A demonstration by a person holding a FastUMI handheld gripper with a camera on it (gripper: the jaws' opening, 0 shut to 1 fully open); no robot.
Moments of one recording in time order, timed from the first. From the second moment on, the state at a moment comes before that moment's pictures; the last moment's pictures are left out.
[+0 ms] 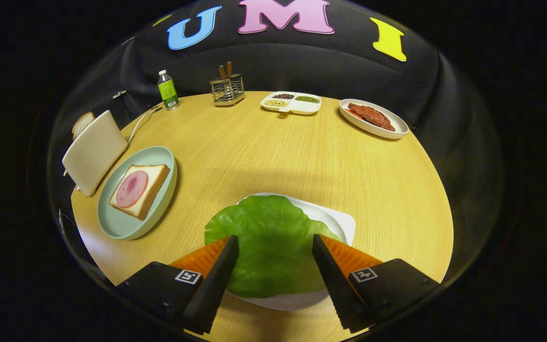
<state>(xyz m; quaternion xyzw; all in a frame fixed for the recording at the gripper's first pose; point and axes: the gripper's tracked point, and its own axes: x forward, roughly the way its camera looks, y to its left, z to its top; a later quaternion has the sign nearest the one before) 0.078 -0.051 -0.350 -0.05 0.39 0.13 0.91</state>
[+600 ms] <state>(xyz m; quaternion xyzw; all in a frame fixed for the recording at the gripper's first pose) 0.077 -0.050 -0.348 -0.04 0.39 0.10 0.91</state>
